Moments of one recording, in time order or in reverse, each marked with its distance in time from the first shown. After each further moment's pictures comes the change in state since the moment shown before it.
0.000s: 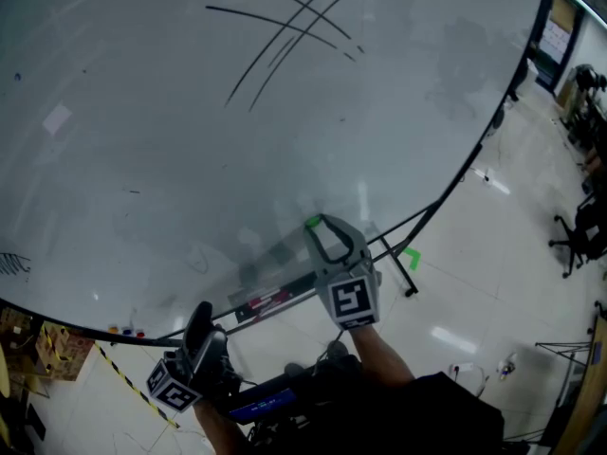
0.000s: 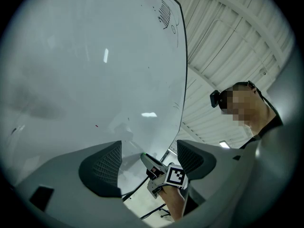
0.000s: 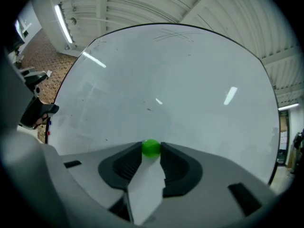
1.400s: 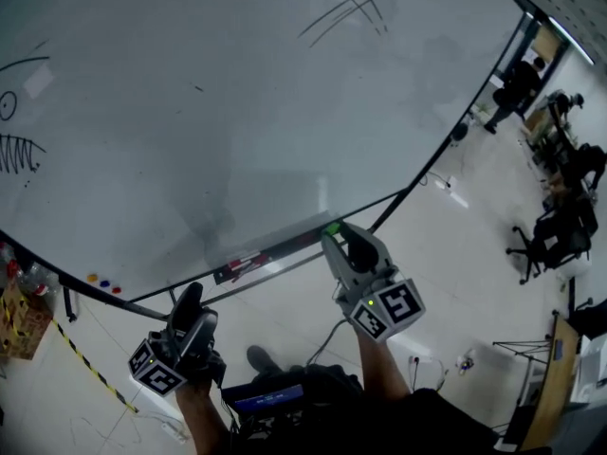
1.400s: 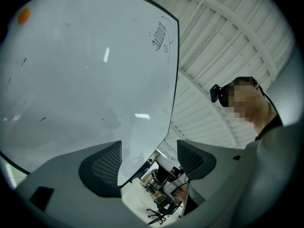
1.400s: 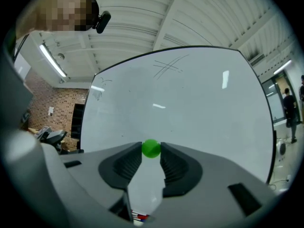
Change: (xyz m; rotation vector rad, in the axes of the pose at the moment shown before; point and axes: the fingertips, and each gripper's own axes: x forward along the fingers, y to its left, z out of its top) left arm -0.086 -0.028 -0.008 0.016 -0.009 -0.085; right arm -0.135 0.052 0.042 0.265 -0.069 0.138
